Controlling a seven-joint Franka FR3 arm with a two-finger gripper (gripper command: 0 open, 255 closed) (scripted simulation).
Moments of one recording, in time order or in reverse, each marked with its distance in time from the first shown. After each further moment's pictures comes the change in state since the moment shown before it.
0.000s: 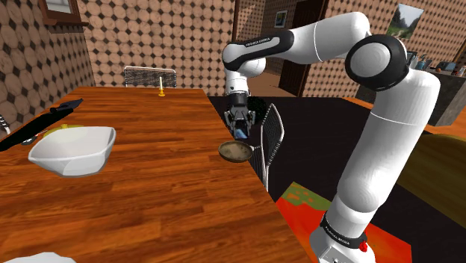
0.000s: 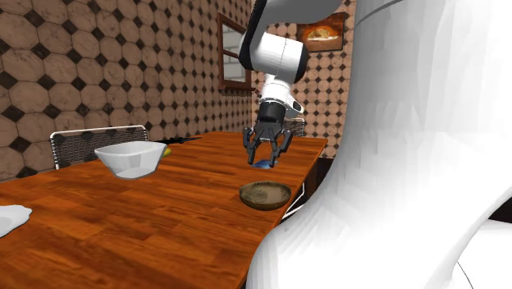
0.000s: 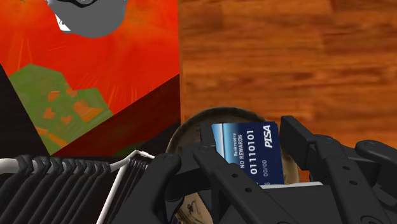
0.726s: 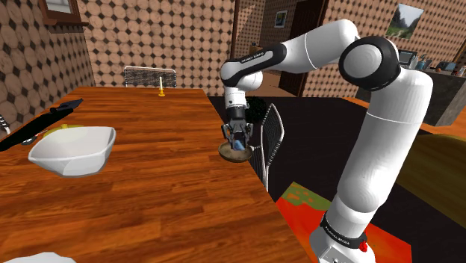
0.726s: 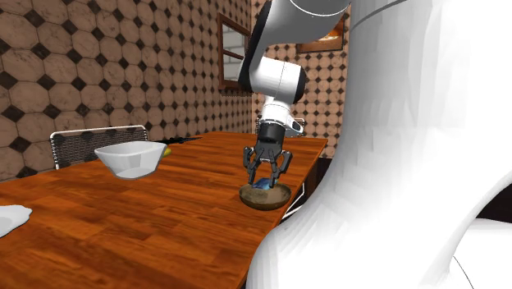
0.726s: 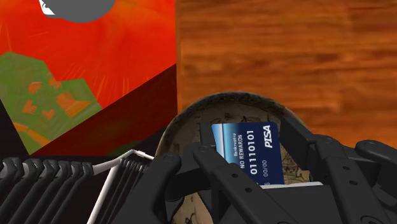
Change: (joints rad) arm 0.003 0.043 0.002 -0.095 -0.003 0.134 -0.030
